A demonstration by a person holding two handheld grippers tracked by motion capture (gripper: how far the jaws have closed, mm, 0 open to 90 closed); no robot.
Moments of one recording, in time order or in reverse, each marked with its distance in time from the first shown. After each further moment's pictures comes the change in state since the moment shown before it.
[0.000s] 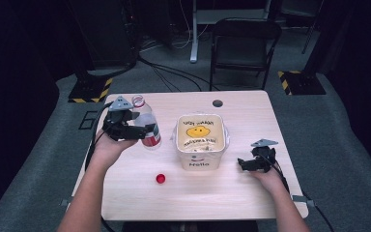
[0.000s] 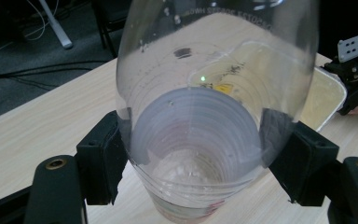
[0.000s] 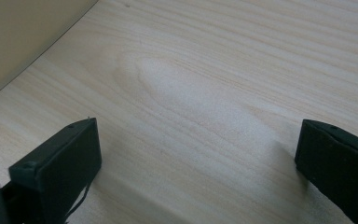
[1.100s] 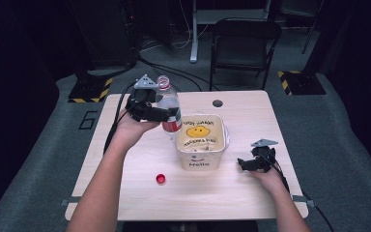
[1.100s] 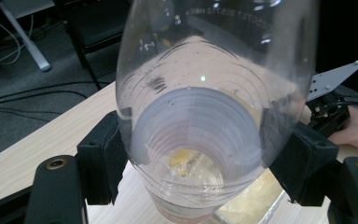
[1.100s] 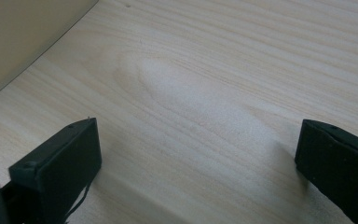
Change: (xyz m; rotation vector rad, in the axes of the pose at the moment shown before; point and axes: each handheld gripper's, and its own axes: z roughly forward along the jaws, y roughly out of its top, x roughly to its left) left arm -0.029 0.067 0.029 -0.019 -0.078 0.059; right arm 0.000 0.000 0.000 -0.001 0.002 -0.002
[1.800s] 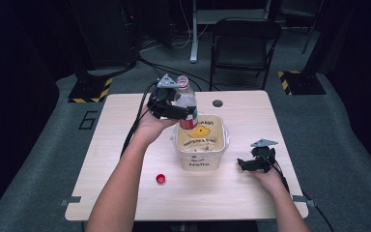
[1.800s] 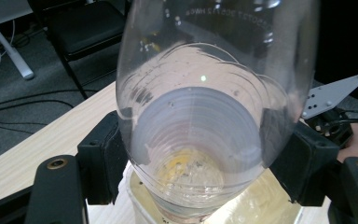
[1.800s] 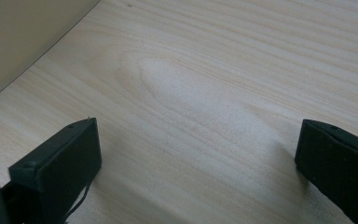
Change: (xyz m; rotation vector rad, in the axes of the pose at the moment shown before) left arm -0.014 0.009 0.053 -0.017 -0.039 0.003; right arm 0.001 0.000 0.000 0.002 0.001 -0.001
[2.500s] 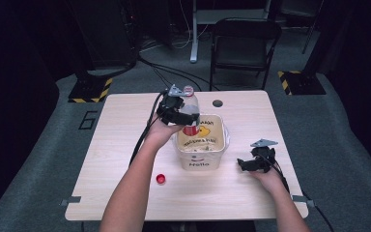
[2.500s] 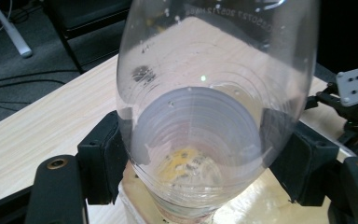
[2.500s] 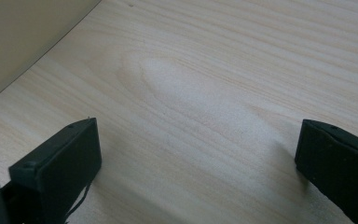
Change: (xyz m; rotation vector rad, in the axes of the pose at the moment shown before) left arm 0.008 -0.030 0.047 0.054 0.033 -0.037; right arm 0.000 0.000 0.000 0.000 0.002 -0.004
